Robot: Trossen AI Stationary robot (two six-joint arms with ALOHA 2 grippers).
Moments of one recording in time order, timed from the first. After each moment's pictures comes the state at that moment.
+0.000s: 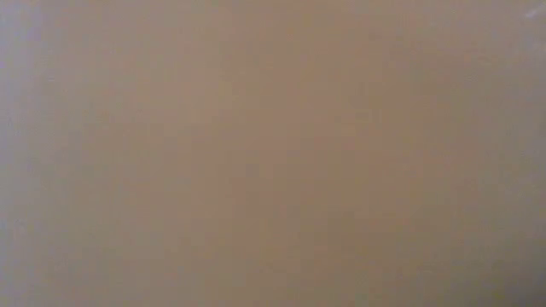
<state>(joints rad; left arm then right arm) 0.29 1.90 1.21 -0.02 0.13 -0.48 0.03 0.38 0.12 0.01 0.05 0.29</state>
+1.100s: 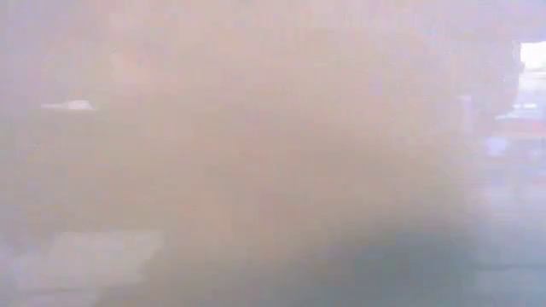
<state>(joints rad) 0.39 2.08 1.43 -0.20 0.00 -0.48 0.03 0.39 0.13 0.02 -0.01 0.38</state>
